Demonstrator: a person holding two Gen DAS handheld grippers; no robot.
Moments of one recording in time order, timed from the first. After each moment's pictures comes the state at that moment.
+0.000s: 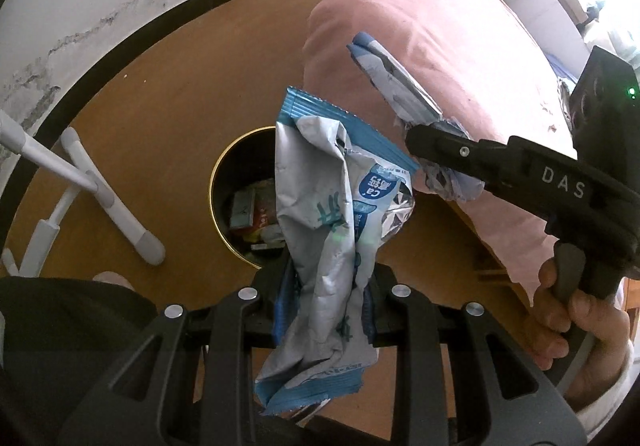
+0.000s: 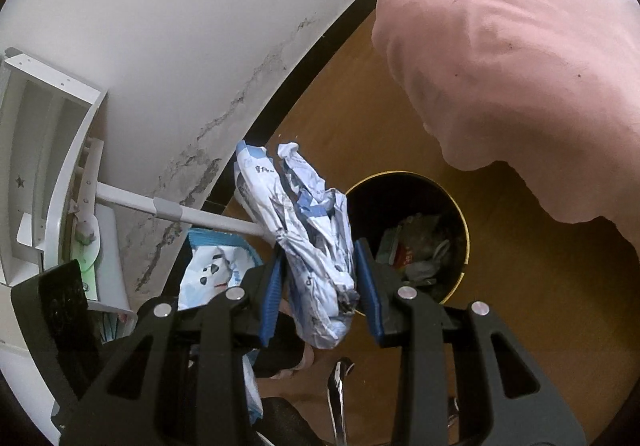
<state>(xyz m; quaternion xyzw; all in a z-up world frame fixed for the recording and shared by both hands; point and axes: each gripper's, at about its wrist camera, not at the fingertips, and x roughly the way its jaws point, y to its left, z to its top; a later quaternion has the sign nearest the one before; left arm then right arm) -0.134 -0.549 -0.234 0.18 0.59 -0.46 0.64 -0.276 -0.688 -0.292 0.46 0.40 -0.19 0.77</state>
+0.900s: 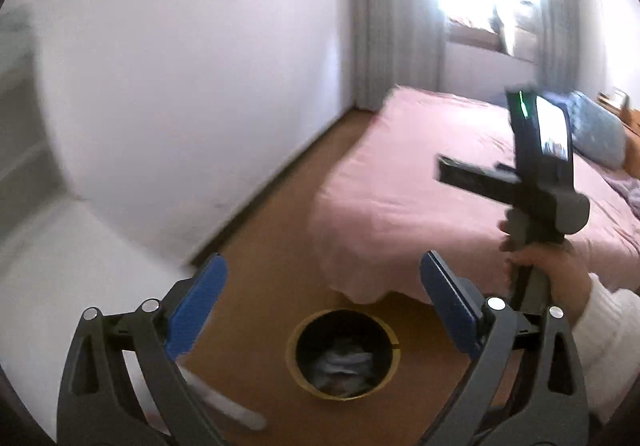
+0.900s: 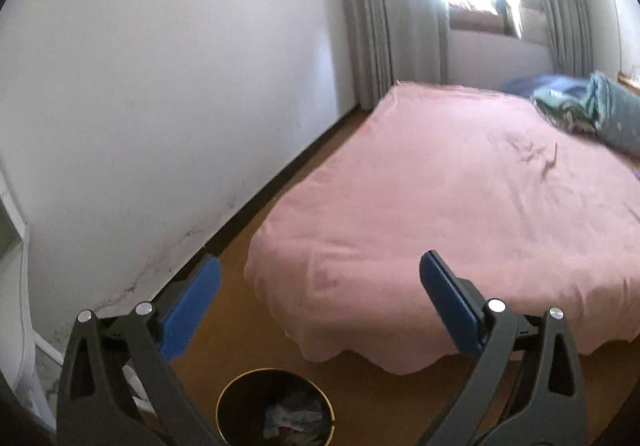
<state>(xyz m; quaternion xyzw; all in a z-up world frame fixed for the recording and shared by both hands) -0.184 -0.444 -0.036 0.18 0.21 -0.54 0.79 -0.352 -0.669 -0.151 0.22 0.18 -0.53 0.80</state>
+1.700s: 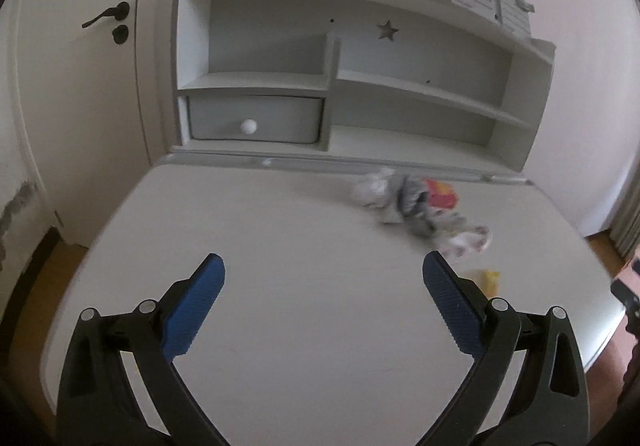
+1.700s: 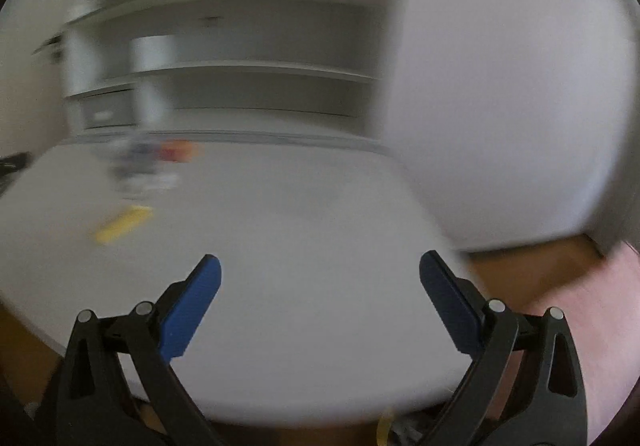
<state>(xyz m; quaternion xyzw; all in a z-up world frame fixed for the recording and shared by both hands) 0.020 0.012 -0.015 -0.02 0.29 -0.07 0.96 -0.071 -0.348 -0.093 -0.02 0.27 -0.07 0.96</state>
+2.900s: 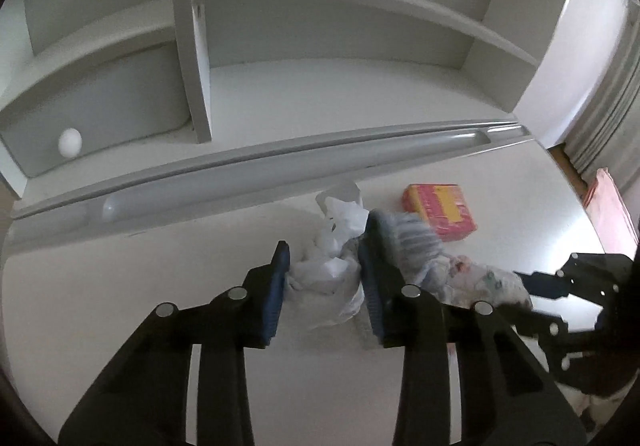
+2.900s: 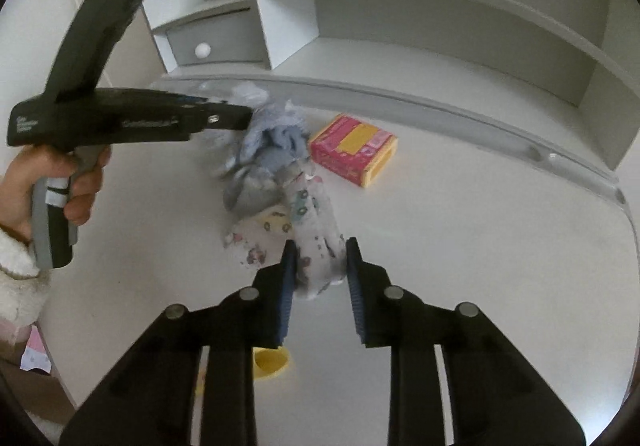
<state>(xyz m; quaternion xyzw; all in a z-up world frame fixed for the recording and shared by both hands) 0.223 -0.067 -0.054 0.03 0.44 -0.22 0.87 0.131 -0.257 -0.111 -0.02 0.42 0.17 0.89</state>
